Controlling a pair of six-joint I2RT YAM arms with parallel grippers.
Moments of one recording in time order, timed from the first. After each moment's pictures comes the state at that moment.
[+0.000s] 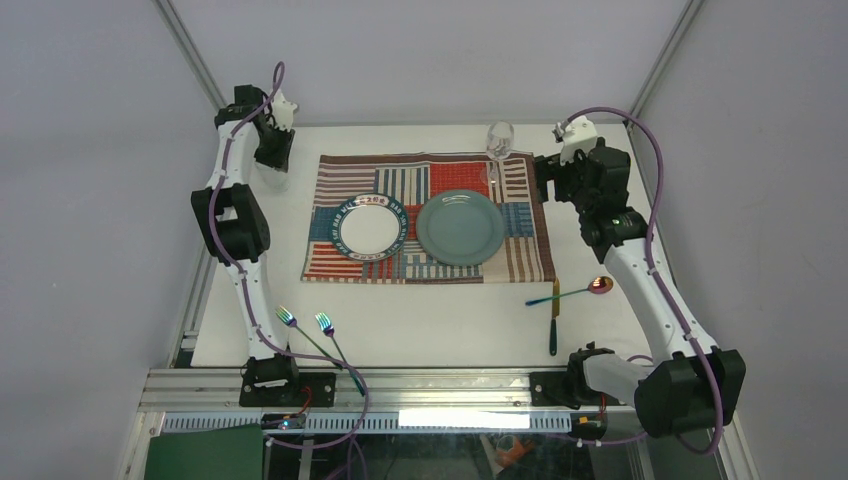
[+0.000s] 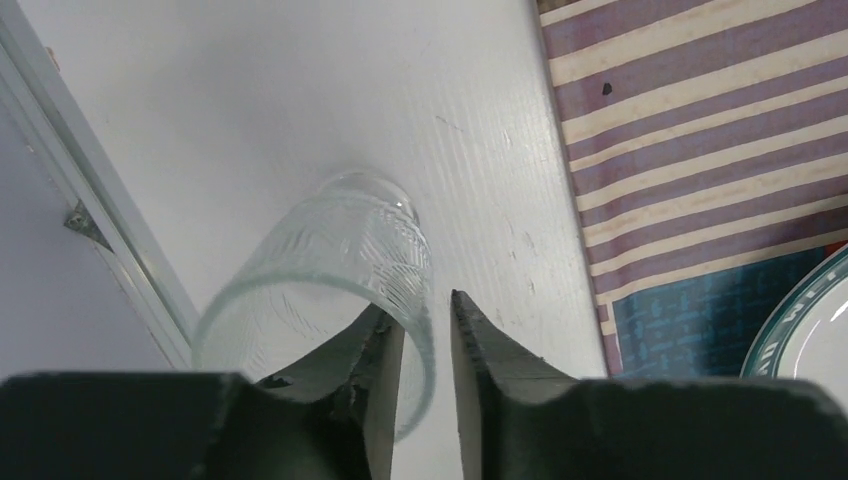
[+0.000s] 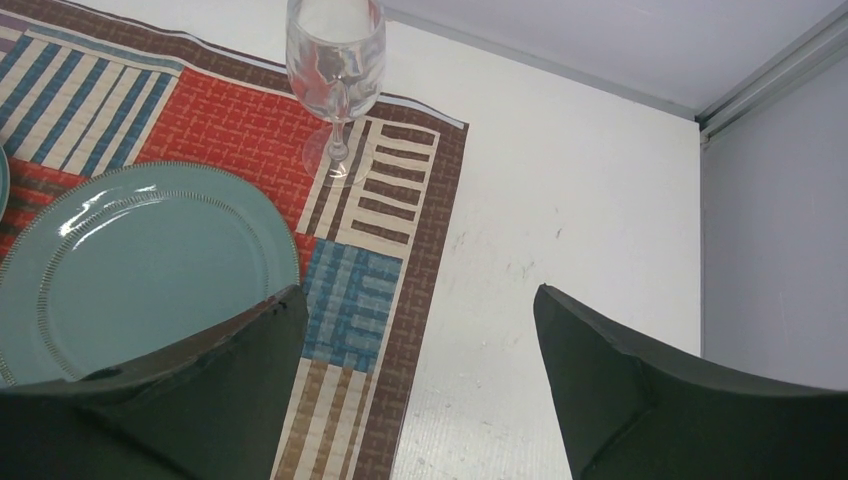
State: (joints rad) left arm 0.15 2.32 2.23 -0.97 0.16 0.43; right arm 0.17 1.13 1.01 -0.21 -0.01 -0.22
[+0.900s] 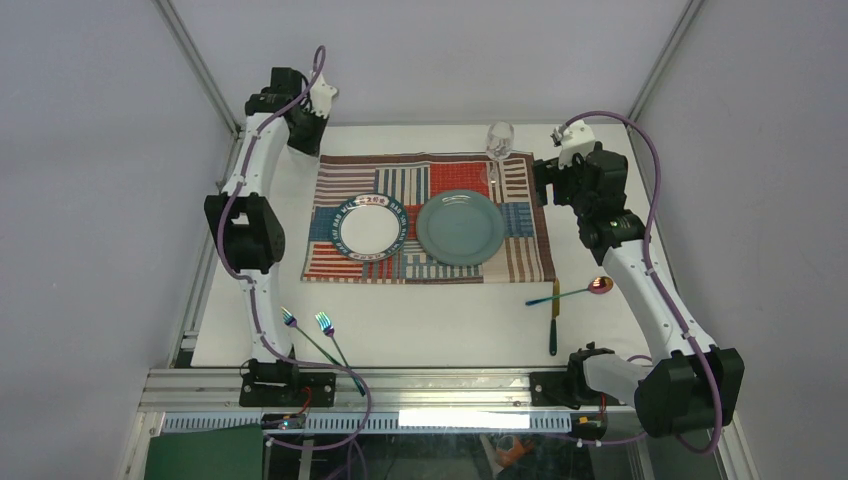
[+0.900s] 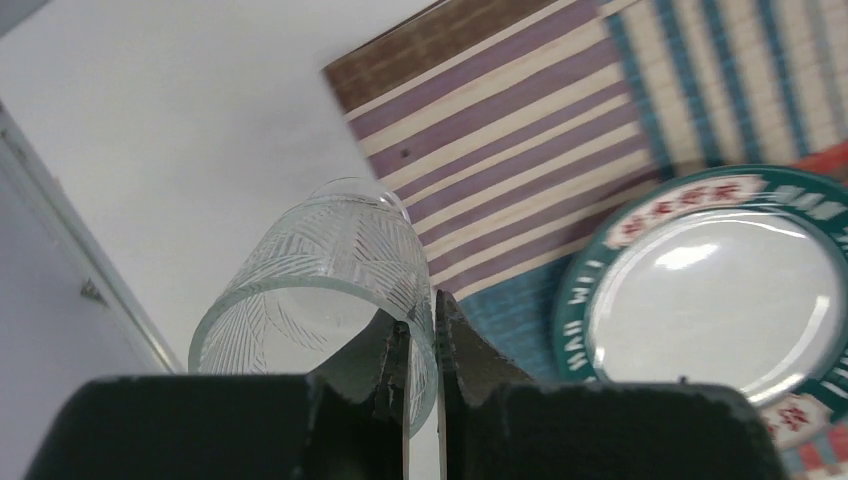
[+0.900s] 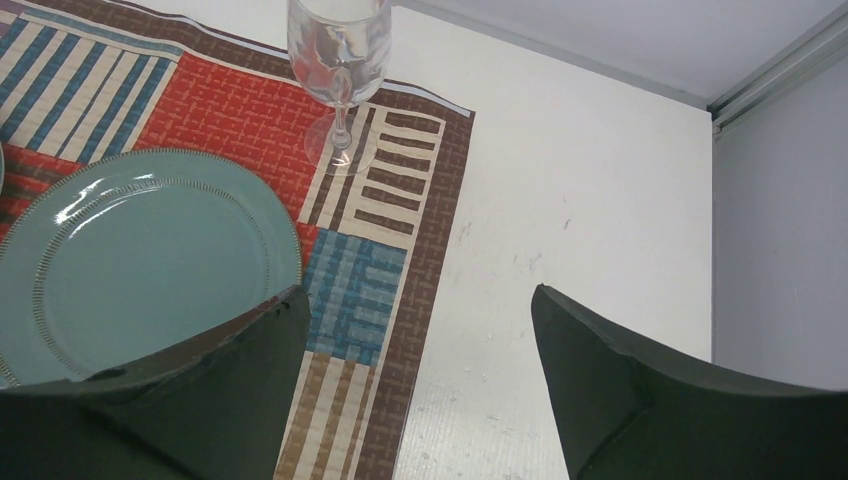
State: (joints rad) left arm -0.02 2.20 2.19 -0.98 0.11 0.40; right arm 0.17 1.13 0.97 -0.20 -0.02 -0.21
